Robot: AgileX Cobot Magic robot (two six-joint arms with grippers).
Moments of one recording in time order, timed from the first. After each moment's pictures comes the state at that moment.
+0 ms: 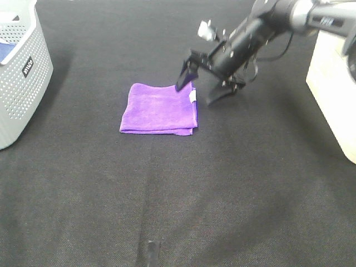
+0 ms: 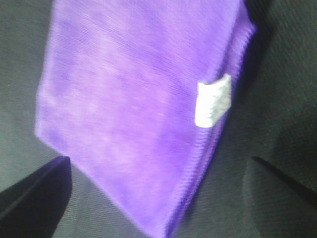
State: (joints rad) left arm 0.06 0.00 -0.50 -0.05 1.04 0.01; right arm 0.25 2.55 -2.17 0.60 1.09 -0.21
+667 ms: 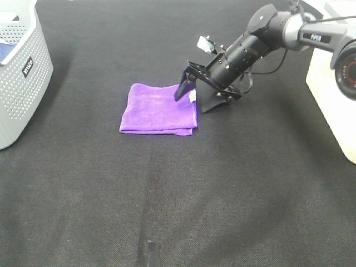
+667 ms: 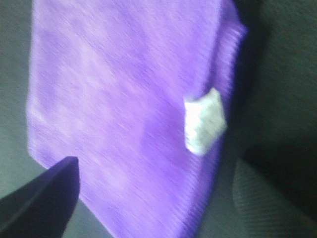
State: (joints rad) left arm 0.06 0.00 -0.50 -0.05 1.04 0.01; right arm 0.25 2.63 -2.19 0.70 1.05 -0.21
